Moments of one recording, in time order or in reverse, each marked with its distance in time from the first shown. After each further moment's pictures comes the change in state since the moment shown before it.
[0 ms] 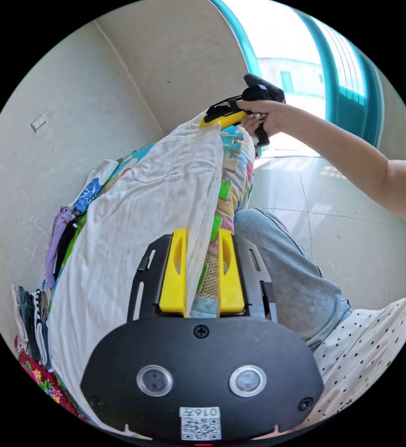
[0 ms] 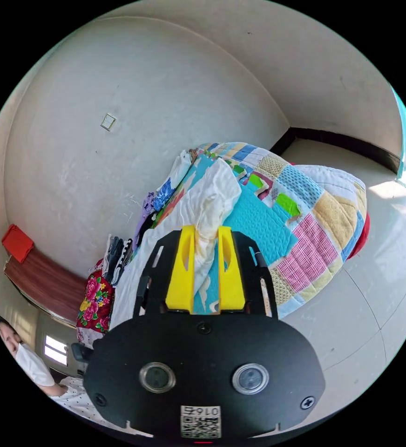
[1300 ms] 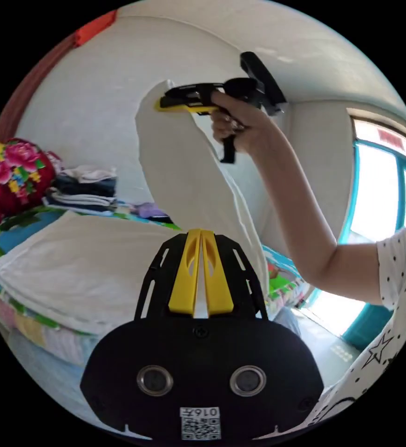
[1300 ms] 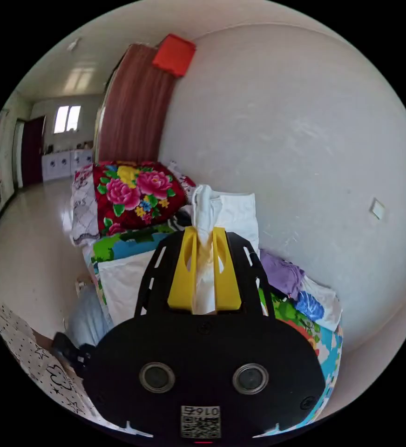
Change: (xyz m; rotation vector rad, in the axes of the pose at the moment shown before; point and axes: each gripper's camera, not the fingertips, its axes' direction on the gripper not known) left arm -0.171 0.438 -0.282 0.653 -0.378 -1.033; right arm -0.847 0.477 0.326 -0.104 -0.131 -1.446
